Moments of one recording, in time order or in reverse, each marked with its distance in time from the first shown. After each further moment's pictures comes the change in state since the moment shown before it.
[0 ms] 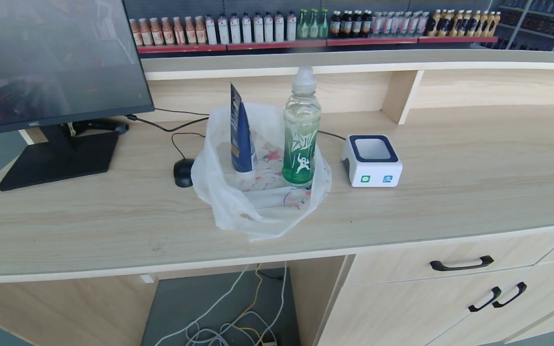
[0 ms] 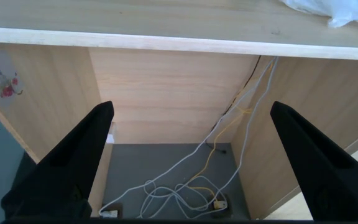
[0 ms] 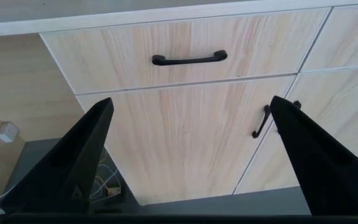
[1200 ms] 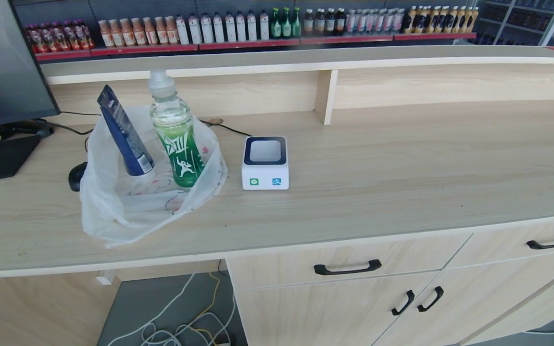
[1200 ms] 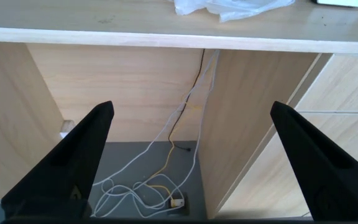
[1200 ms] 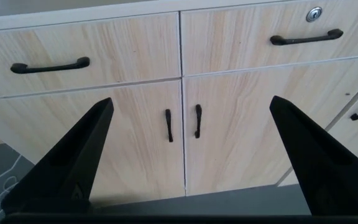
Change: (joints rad) left arm 0.001 0.000 0.000 0.000 0.000 0.000; right arm -0.001 0.000 -0.001 0.000 0.000 -0.003
